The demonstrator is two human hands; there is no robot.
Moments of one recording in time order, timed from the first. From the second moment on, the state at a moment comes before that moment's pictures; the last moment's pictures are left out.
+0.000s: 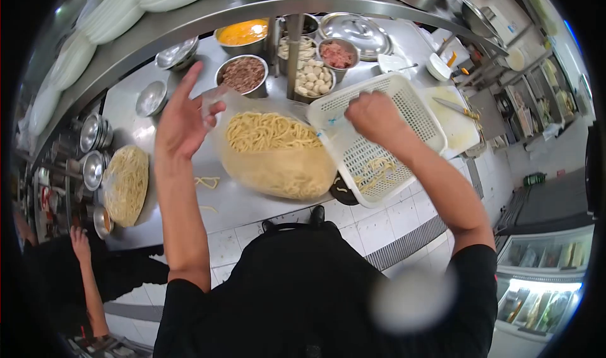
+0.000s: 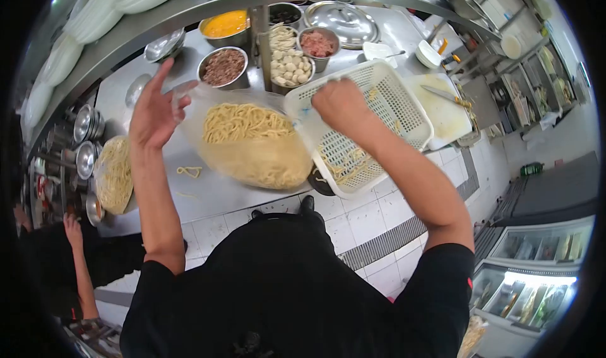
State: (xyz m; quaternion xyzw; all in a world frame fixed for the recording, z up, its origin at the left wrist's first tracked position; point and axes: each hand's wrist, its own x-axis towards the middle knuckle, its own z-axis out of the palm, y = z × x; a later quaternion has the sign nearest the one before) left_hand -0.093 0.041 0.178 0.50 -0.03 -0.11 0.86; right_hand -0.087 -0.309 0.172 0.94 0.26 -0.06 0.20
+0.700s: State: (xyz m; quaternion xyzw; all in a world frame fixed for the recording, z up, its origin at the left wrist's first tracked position) left_hand -0.119 0.031 0.154 0.46 -0.04 -0.11 0.88; right_hand -0.236 -0.374 -0.162 0.32 -0.39 0.29 -0.82
